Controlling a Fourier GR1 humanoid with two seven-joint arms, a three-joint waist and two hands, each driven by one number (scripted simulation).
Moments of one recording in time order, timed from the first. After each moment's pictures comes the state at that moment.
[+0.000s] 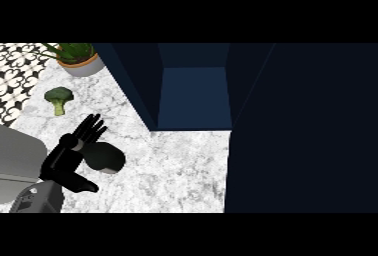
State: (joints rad) left arm -0.24 0.25 0.25 -0.83 0.12 -0.70 -0.42; right arm -0.09 -0.13 0.03 -2.44 -0.18 0.11 0.61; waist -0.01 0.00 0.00
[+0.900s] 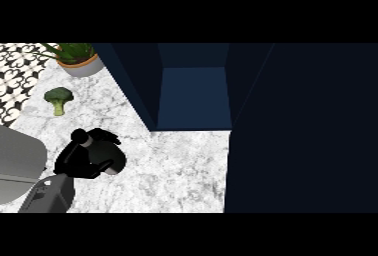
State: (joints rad) left arm -0.32 0.24 0.21 -0.68 0.14 -0.74 -0.46; right arm -0.12 -0.12 0.01 -2.43 -0.18 0.12 0.63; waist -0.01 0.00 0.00
